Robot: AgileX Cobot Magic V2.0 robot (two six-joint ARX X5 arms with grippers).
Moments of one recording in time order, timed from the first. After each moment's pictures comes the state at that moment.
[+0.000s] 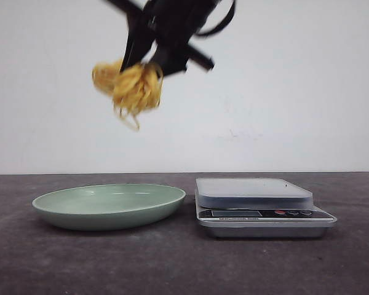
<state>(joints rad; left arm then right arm) -0.69 0.20 0.88 -1.06 -0.42 -0.41 0.75 1.78 1.45 -0.27 -0.16 0.35</state>
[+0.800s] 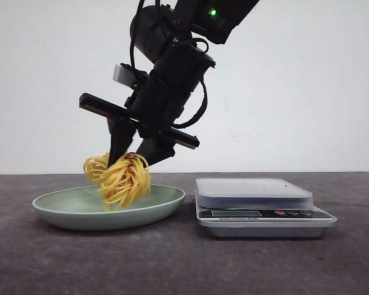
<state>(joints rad) -0.69 0.20 0.88 -1.06 -0.42 -0.41 0.77 2.01 1.46 -0.28 -0.16 0.39</state>
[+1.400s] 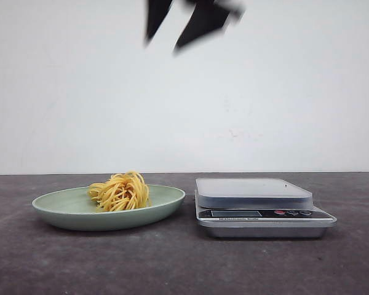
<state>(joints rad) -0.69 0.20 0.88 -1.04 -0.42 -0.41 0.74 1.51 1.48 -0.41 0.10 0.16</state>
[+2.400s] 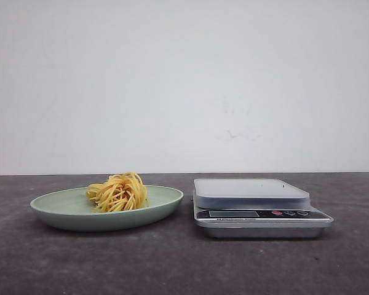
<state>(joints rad) -0.69 0.20 0.88 -0.95 -0.42 -0.39 0.73 0.22 1.20 -1.04 0.51 0.08</state>
